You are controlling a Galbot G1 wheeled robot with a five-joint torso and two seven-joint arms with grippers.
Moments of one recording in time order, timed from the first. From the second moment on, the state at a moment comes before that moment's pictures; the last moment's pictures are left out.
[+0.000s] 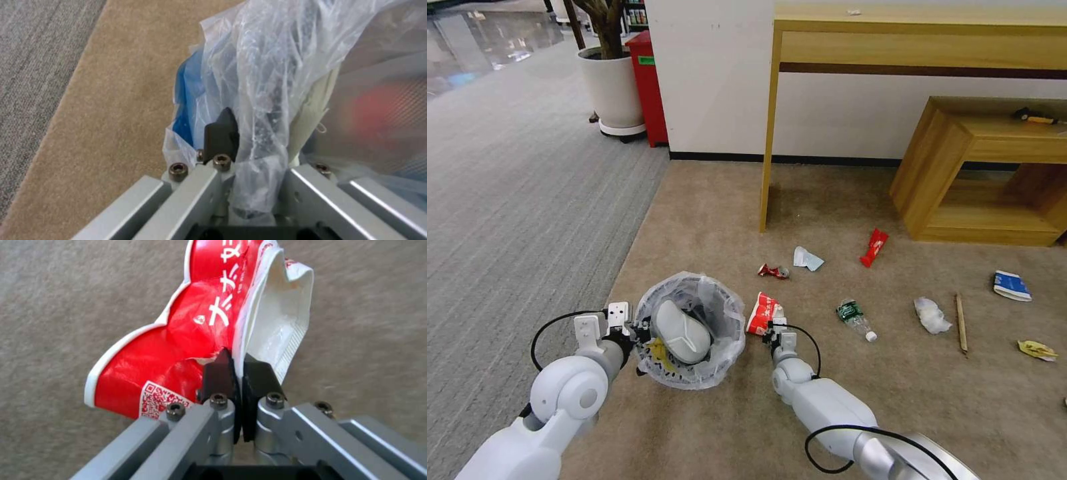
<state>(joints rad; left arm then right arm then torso) 1.23 -0.94 -0.36 -2.01 -0.98 0.63 -0.51 -0.65 1.42 -0.30 0.73 0.69 0.16 0.32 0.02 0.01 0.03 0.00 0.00</state>
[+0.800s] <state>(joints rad) 1.14 -0.86 -0.31 -1.90 -1.03 0.64 -0.51 -0.73 0.99 -0.34 1.47 0.78 0.07 0.56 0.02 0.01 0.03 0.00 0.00</state>
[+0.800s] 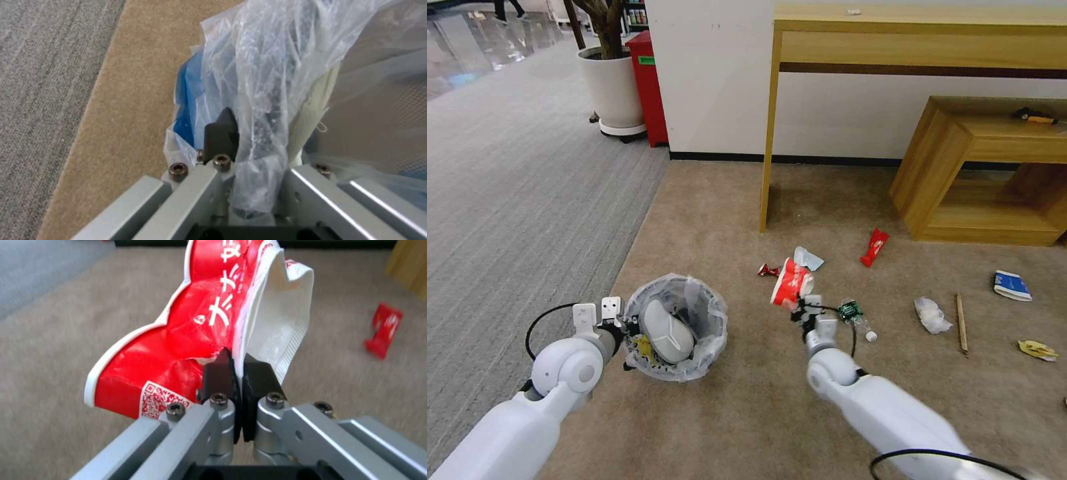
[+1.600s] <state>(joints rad) 1.11 -0.86 -0.29 -1.88 -1.03 0.64 -0.51 -0.62 0.84 -0.47 1.91 0.96 0.02 0.60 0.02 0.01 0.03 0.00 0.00</state>
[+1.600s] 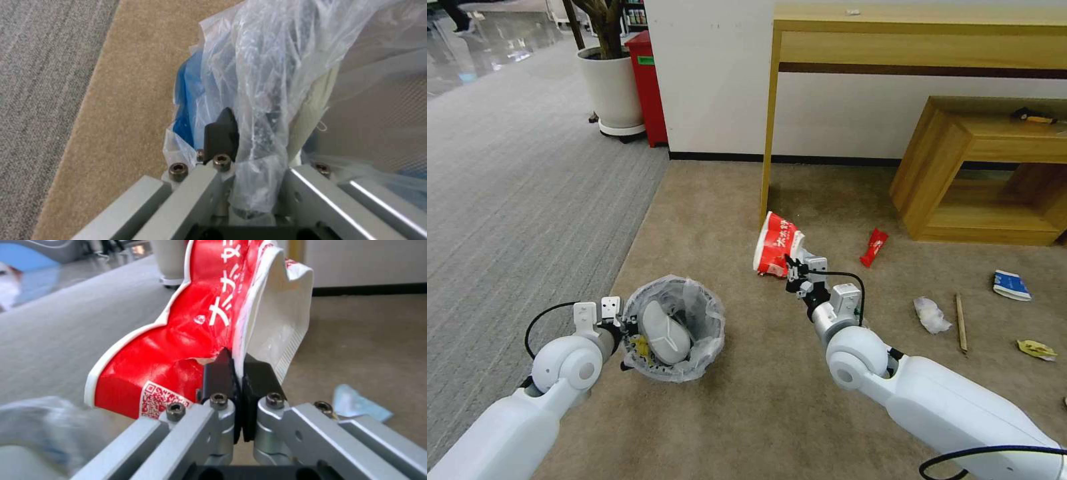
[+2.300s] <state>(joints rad) 1.08 -0.91 -0.27 -1.85 -1.04 0.65 -0.52 -0.54 0.89 -0.67 1.98 1.05 0.10 0.51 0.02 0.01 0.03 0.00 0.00</state>
